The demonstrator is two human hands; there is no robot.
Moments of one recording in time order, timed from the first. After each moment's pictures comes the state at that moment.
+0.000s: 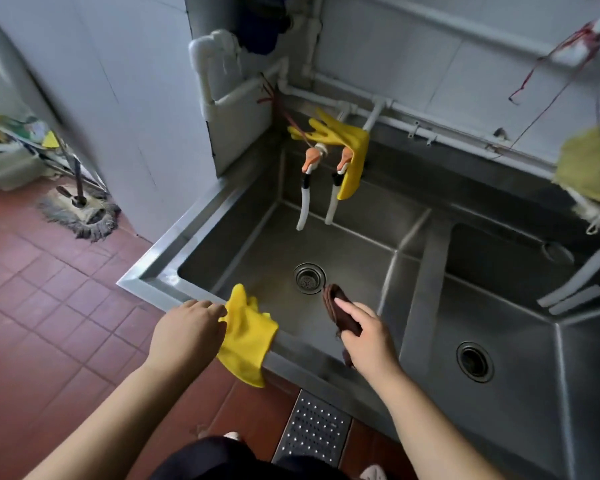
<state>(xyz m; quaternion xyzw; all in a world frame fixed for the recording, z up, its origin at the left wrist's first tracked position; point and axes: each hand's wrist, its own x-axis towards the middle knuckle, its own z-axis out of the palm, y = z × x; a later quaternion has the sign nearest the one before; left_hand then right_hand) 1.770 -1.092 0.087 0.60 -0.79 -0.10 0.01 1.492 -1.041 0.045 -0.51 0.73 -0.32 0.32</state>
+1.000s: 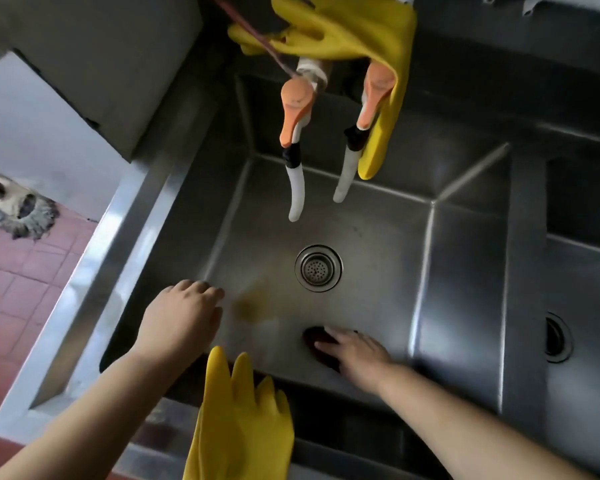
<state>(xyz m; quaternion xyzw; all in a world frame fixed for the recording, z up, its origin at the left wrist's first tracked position) 1.731 -1.316 -0.041 0.46 -0.87 -0.08 -0.11 1.470 -1.170 -0.154 -0.66 0.62 0.13 0.40</state>
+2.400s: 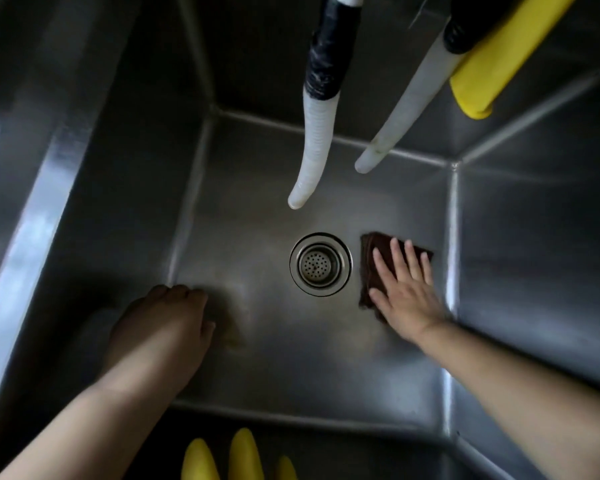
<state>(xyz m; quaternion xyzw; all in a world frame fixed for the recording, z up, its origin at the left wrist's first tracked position) 1.719 -1.373 -0.152 0.47 -0.84 -0.14 -0.22 1.395 -1.231 -0.266 -0.59 0.79 0.14 0.11</state>
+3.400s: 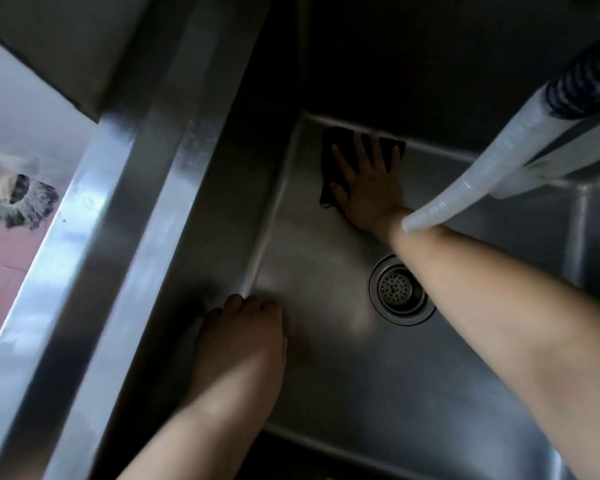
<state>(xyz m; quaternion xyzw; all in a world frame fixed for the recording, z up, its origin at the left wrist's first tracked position) 1.727 -1.380 -0.165 0.52 -0.81 -0.13 -0.23 1.483 -1.495 -0.297 -0.68 0.73 0.04 0.06</state>
